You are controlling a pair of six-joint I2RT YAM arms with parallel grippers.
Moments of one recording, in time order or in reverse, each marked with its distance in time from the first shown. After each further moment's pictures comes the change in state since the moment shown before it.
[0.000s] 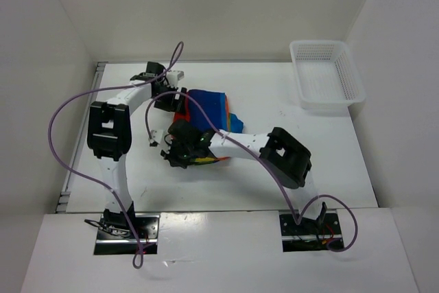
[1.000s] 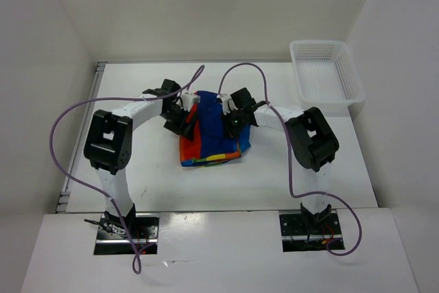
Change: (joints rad) left arm -0.138 -0.213 -0.265 -0.086 0.025 0.055; right arm -0.513 -0.092 -0.193 -0.082 -0.032 0.171
